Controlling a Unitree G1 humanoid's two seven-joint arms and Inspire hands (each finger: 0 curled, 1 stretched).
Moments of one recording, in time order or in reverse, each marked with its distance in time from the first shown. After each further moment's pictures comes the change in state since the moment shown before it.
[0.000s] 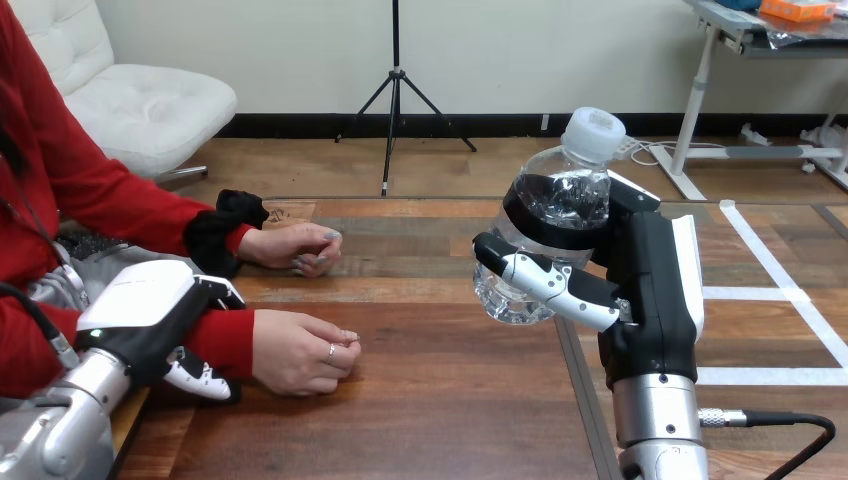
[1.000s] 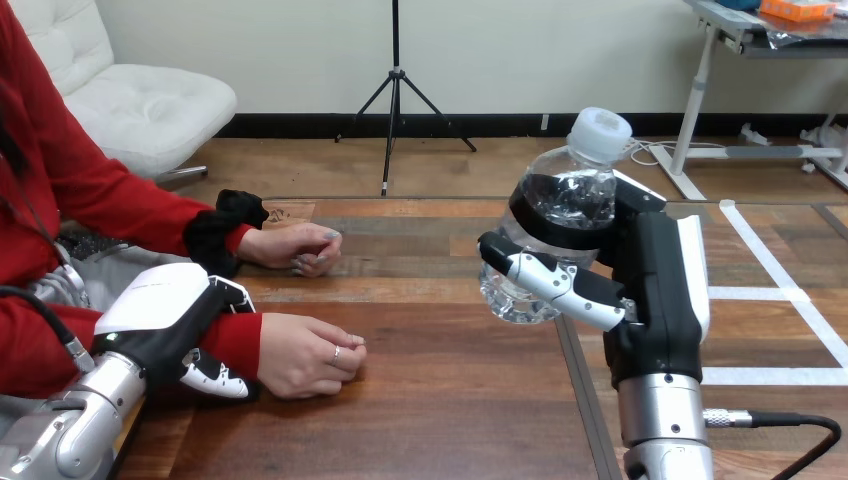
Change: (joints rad) left arm -0.009 -0.024 -0.005 0.027 -0.037 -0.043 -0.018; right arm -0.001 0.000 -0.021 0.000 0.002 0.000 0.003
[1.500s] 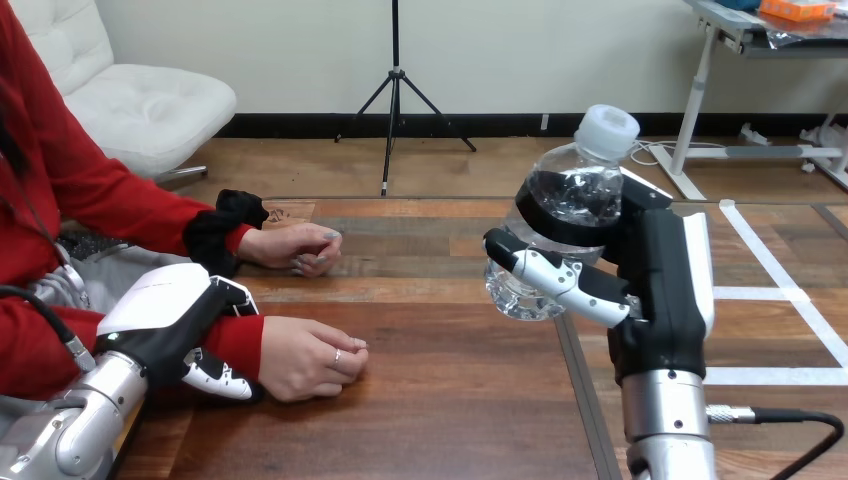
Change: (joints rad) left arm 0.002 -0.004 0.009 0.000 -0.039 -0.018 -0.038; right arm -0.025 -0.001 -0.010 0.033 -0.009 -0.007 0.002
